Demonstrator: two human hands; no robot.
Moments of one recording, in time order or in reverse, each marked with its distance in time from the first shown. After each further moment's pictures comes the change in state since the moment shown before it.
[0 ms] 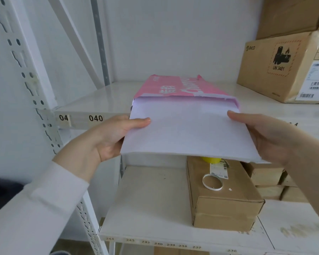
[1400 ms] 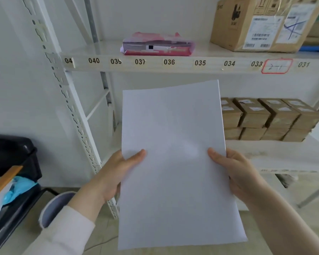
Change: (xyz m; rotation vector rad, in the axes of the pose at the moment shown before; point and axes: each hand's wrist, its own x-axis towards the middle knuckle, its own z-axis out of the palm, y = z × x) left_hand -0.191 -0.167 0.085 -0.133 0.066 -0.006; right_hand -0.202 0.187 -0.007 0.125 0.055 -0.077
